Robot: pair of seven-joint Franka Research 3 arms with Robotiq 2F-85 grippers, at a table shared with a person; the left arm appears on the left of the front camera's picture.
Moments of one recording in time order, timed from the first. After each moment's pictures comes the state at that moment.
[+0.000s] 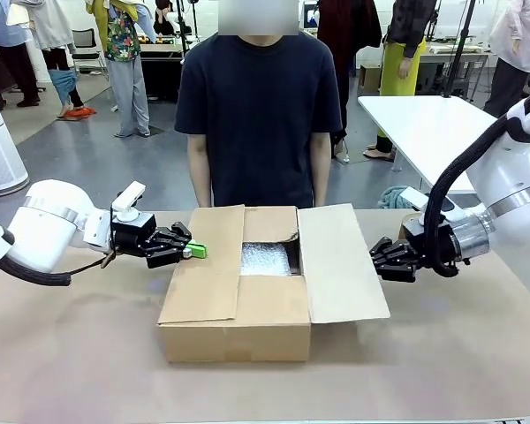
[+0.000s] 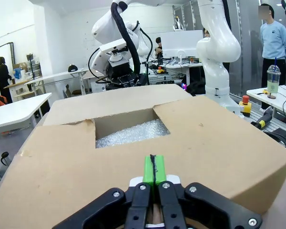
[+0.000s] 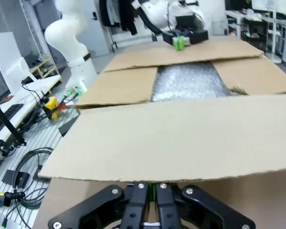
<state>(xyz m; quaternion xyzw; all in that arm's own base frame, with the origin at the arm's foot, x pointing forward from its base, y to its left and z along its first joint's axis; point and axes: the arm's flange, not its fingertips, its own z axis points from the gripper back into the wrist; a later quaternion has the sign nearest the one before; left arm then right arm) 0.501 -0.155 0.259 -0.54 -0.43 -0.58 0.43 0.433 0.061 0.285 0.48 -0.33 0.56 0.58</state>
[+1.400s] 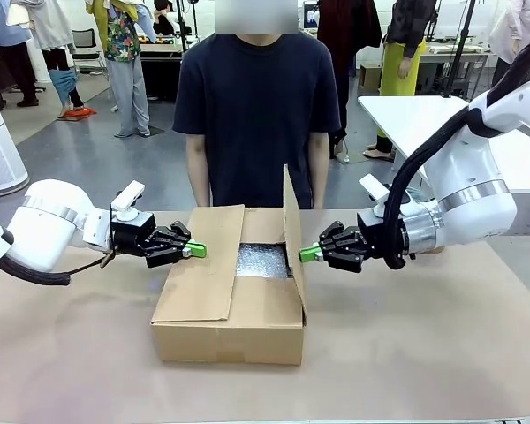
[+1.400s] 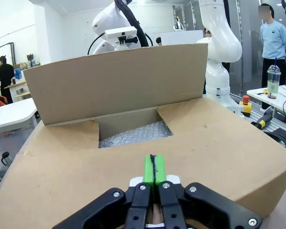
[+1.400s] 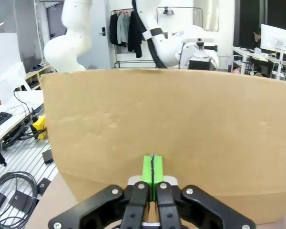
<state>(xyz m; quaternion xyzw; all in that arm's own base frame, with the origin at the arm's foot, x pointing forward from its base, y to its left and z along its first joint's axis) 0.502 -0.154 0.260 -0.54 -0.43 -0.58 0.43 0.432 0.154 0.306 0.48 -0.41 0.57 0.52</state>
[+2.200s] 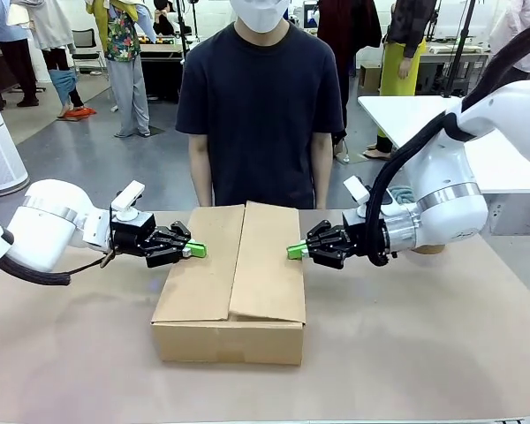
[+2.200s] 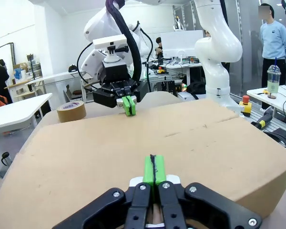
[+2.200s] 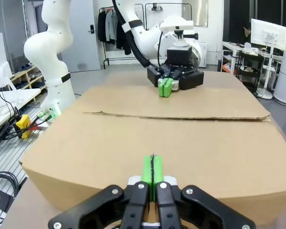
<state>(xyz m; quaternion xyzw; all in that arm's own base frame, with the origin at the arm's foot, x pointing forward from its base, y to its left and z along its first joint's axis) 0.502 -0.154 0.260 -0.54 -0.43 -0.58 0.43 0.459 0.177 0.284 0.47 -0.41 0.57 0.54</state>
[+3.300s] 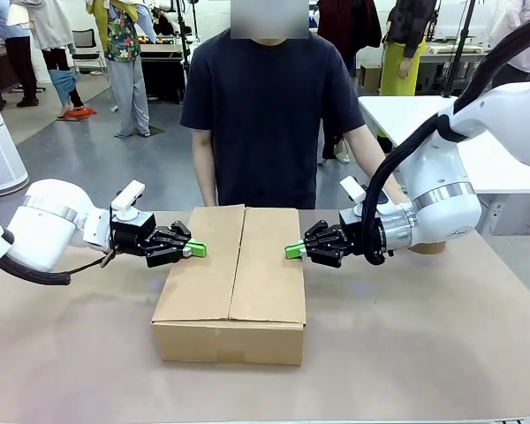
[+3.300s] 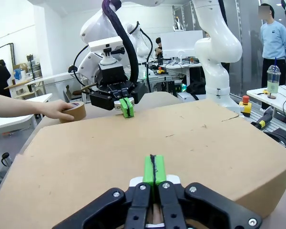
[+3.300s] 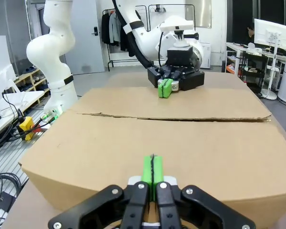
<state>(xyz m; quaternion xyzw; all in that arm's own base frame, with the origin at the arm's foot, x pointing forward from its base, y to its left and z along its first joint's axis) 0.502 -0.155 0.261 -0.54 -0.43 -0.58 0.42 0.467 0.178 0.283 0.48 -0.41 0.57 0.53</state>
